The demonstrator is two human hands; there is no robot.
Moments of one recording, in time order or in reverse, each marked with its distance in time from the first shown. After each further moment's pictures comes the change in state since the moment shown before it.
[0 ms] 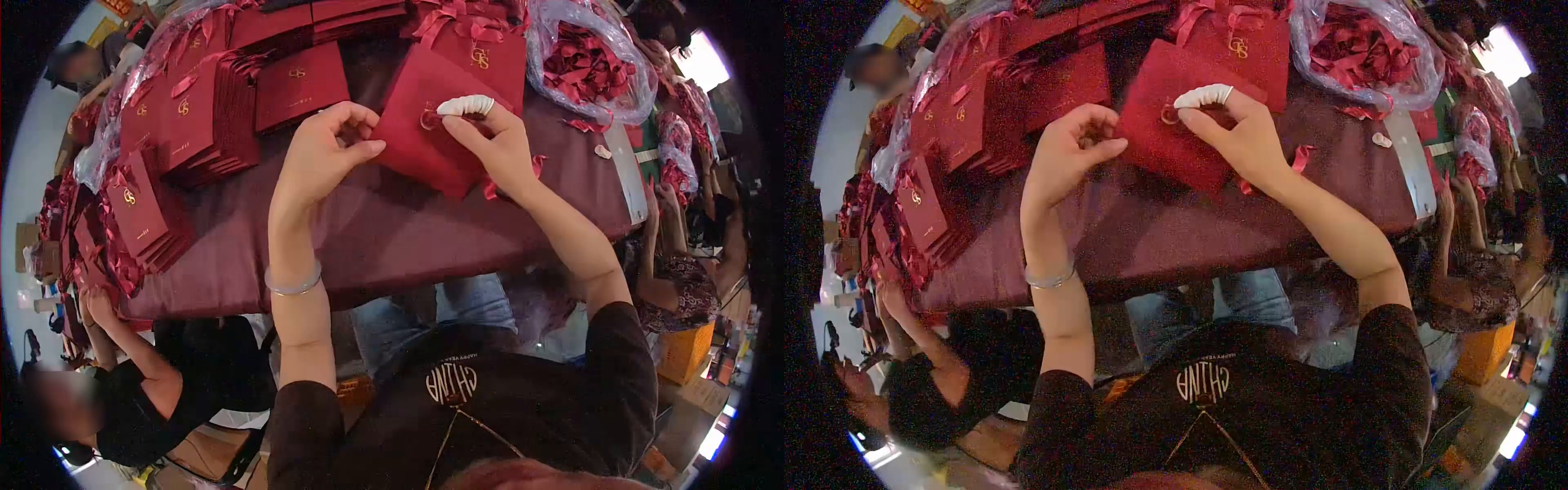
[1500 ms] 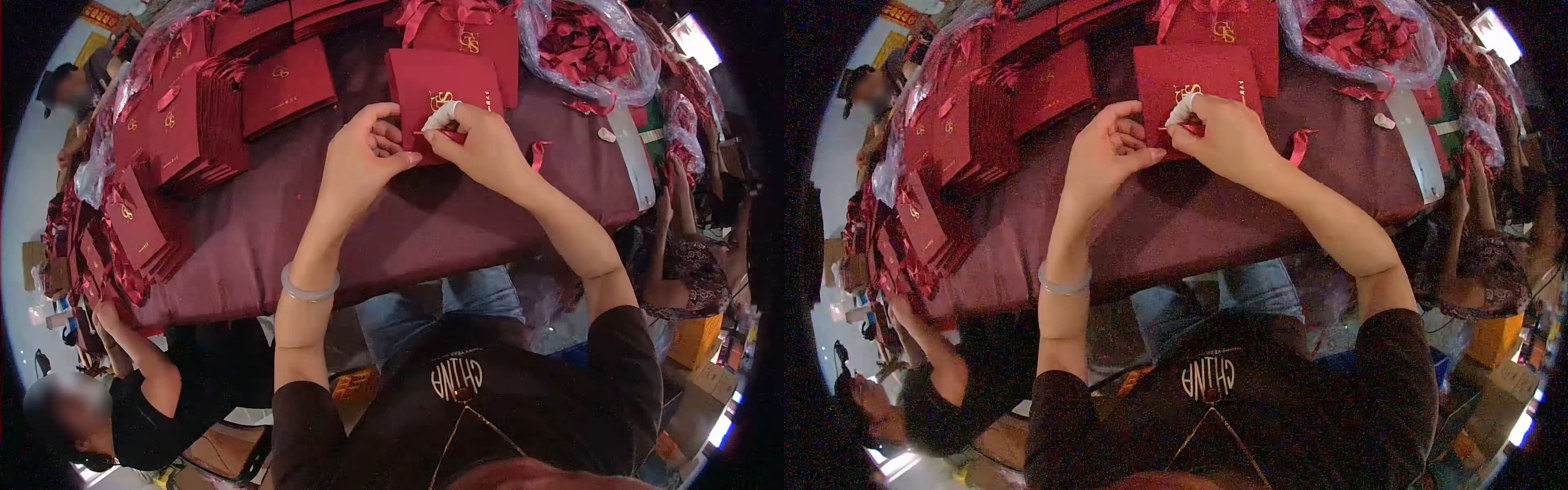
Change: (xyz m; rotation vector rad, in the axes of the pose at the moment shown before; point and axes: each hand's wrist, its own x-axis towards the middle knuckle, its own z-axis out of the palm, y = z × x) left_hand 0.006 -0.010 0.056 -0.244 0.049 -0.057; right_hand -0.005 0.010 -0.003 -0.512 -0.113 -0.035
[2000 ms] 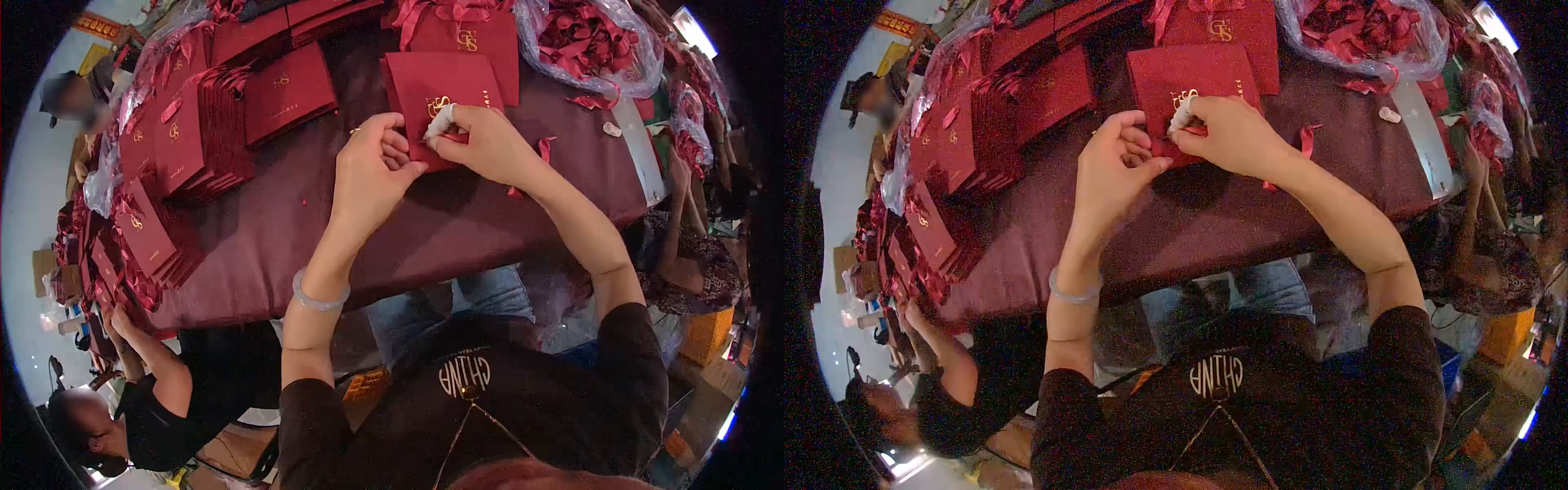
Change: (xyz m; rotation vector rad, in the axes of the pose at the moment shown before) left_hand -0.009 0.007 0.013 0.277 0.104 0.059; right_hand 0.003 0.003 -0.011 0.053 -0.178 0.020
